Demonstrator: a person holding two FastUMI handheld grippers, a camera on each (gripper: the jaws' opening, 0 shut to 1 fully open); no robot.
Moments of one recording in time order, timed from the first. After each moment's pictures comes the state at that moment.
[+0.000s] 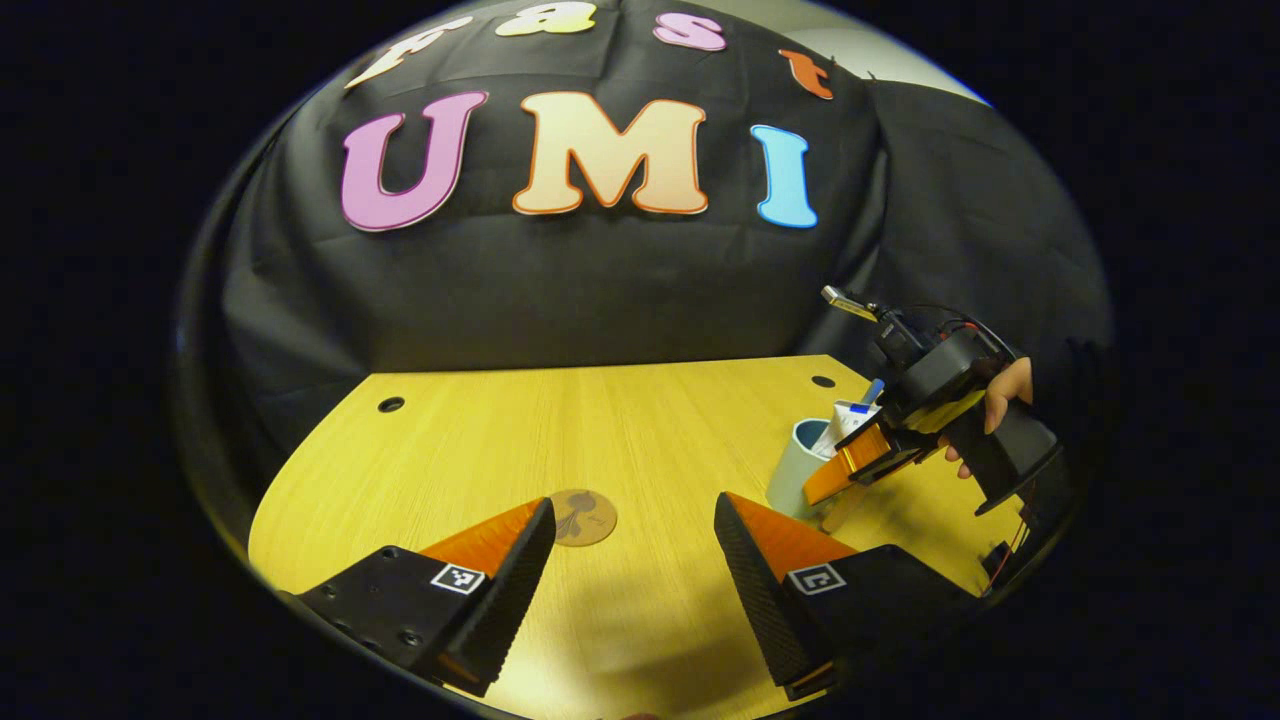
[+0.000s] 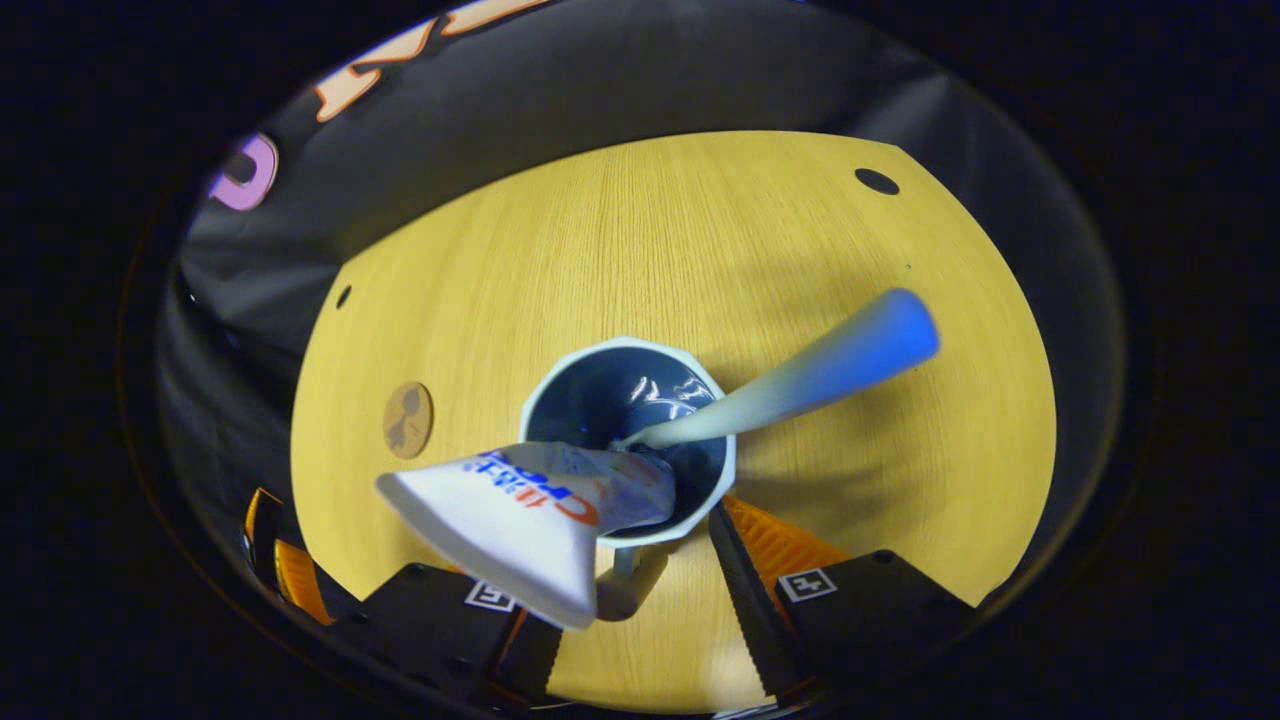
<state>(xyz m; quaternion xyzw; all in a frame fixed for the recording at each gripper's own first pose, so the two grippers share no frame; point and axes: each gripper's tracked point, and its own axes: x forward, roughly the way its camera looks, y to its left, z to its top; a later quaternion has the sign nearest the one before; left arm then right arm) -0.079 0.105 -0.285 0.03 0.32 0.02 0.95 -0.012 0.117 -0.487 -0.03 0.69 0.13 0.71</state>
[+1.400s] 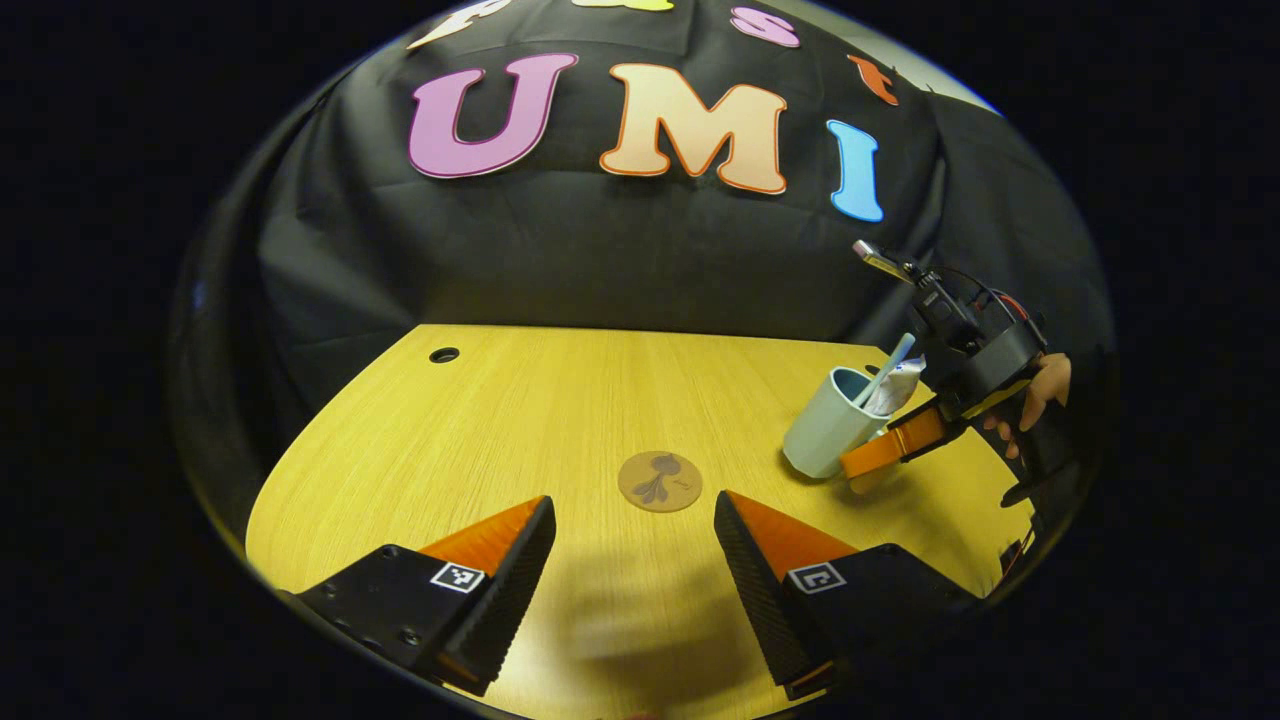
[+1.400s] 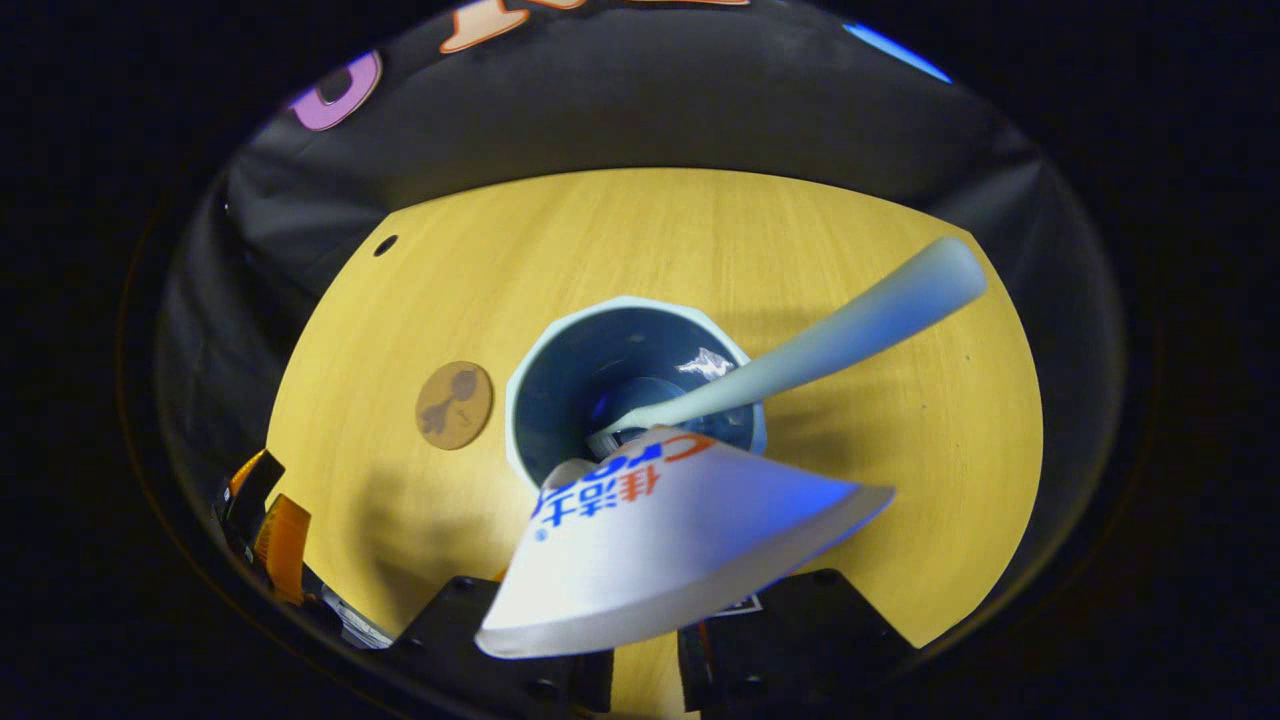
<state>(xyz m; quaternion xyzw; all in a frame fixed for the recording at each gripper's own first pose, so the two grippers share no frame) -0.106 0.181 -0.298 0.00 0.34 0.07 0.94 -0.007 0.171 -0.454 -0.09 0.64 0.22 0.73</state>
